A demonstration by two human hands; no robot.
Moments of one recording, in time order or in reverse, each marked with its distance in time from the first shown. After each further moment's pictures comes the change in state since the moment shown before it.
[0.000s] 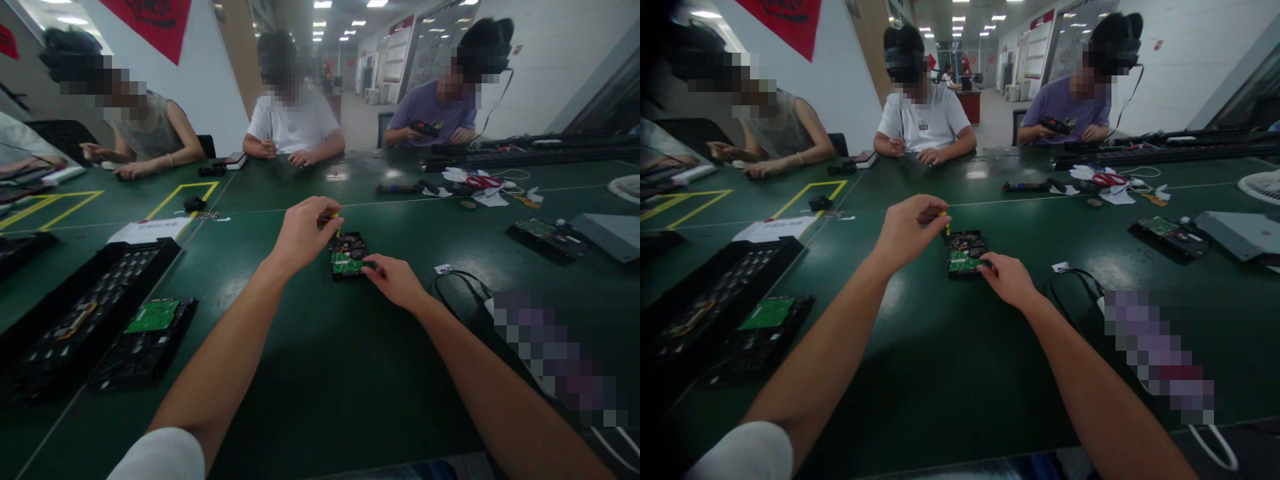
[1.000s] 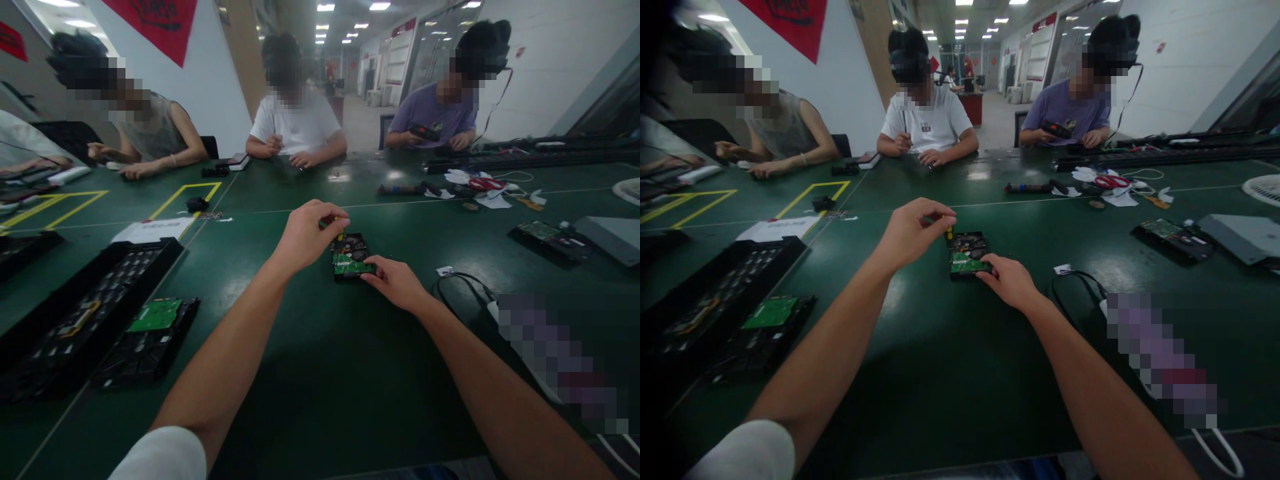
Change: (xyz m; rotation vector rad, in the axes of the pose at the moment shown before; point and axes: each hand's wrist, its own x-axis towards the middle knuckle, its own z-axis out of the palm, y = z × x) left_hand 0.001 0.005 -0.003 -0.027 -0.056 -0.048; right_hand 0.000 -0.002 -0.003 0.011 -0.045 -0.018
